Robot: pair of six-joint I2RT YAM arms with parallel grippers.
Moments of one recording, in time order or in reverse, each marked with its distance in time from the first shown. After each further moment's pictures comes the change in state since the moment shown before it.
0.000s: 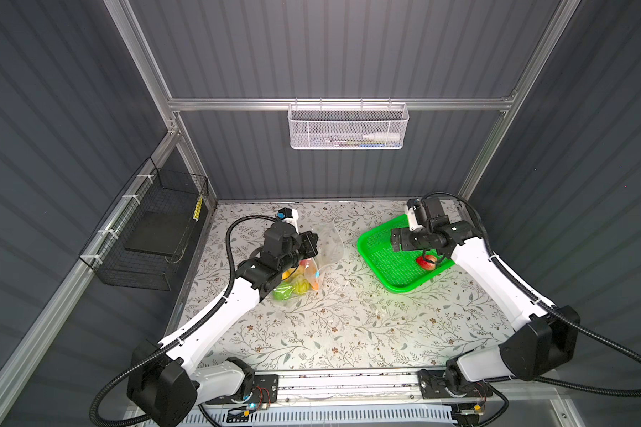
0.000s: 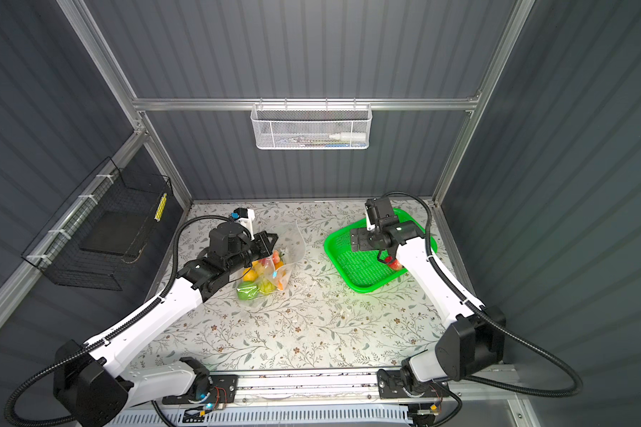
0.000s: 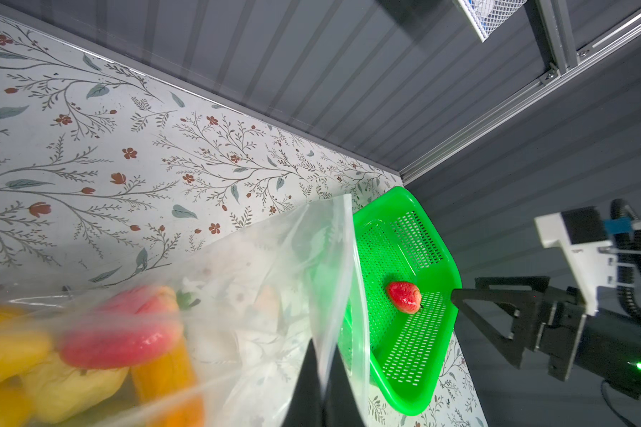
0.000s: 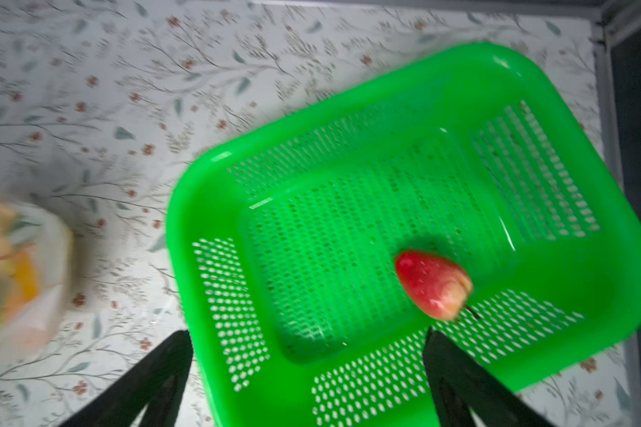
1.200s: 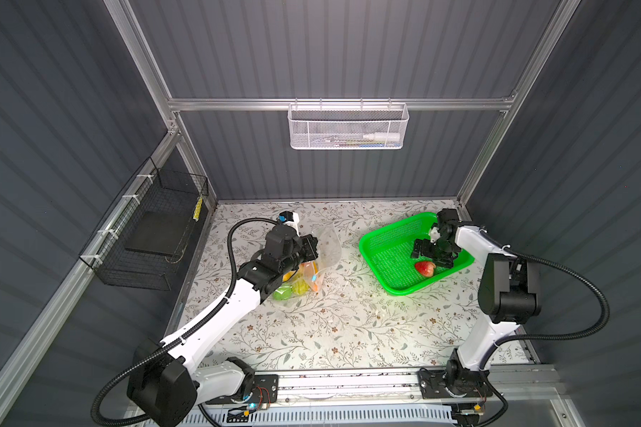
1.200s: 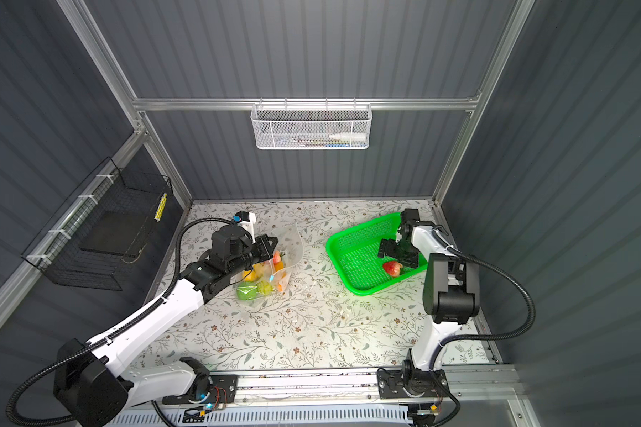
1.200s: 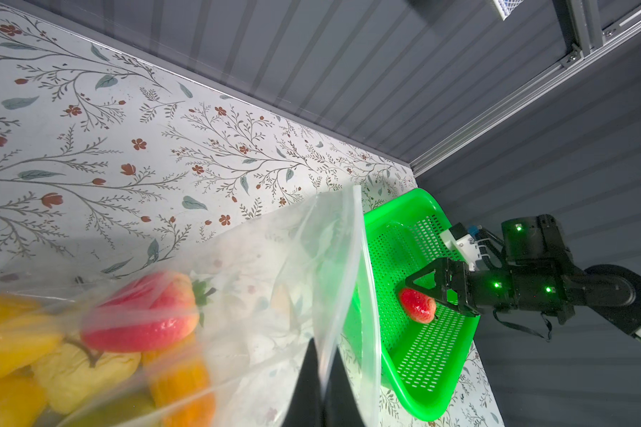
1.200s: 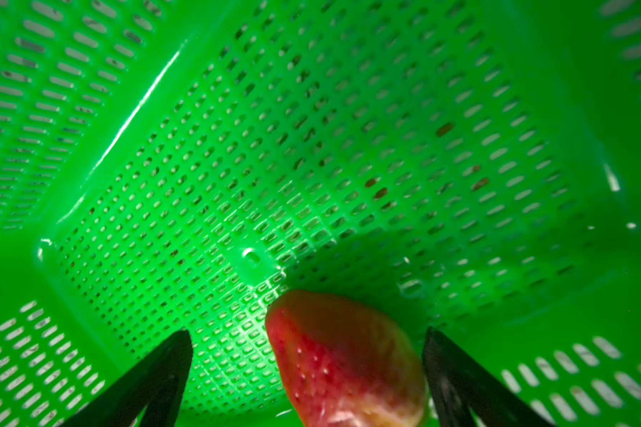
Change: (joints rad) left arm 0.000 -0.001 -0.033 0.004 -0.009 0.019; right arm -0.353 0.370 -0.048 0.051 -0.297 0.032
